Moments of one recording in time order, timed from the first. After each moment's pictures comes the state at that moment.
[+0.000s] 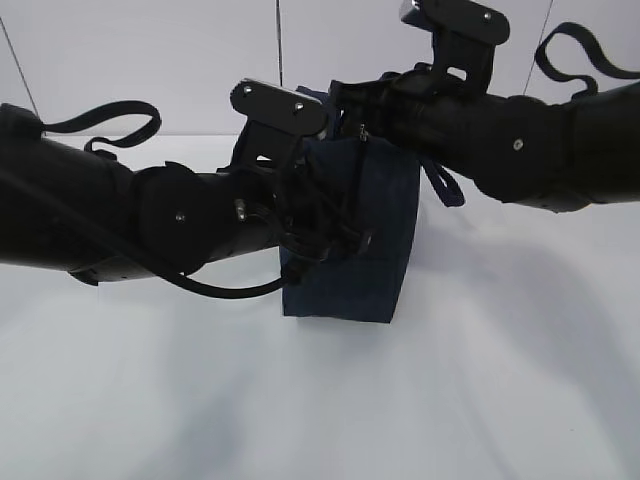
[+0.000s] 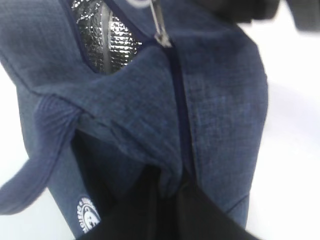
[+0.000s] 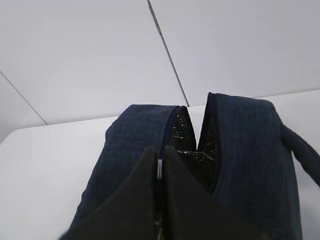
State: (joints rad) left arm -0.82 1.85 -1.02 -0.62 -0.32 0.47; right arm 0.48 1.80 -1.09 0.50 -0.41 -0.04
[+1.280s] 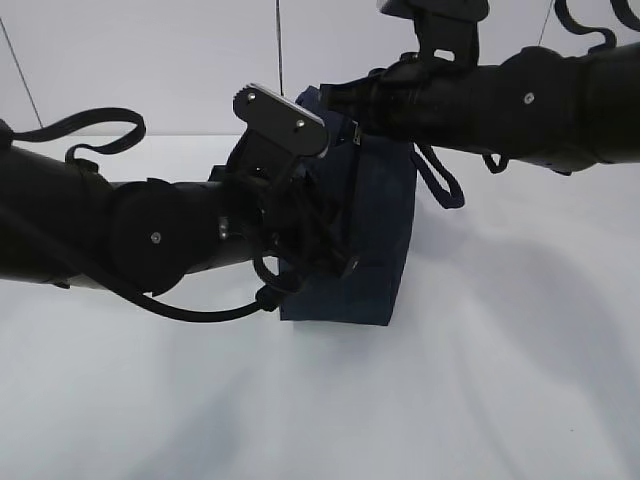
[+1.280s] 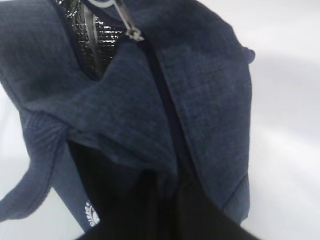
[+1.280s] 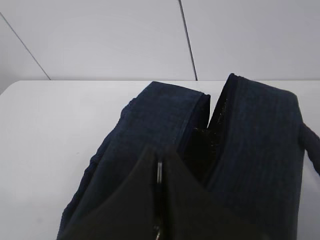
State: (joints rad) left arm -0.82 1.82 -0.96 -0.48 -0.31 0.47; right arm 0.46 1.77 -1.16 0.49 -0.18 -0.17
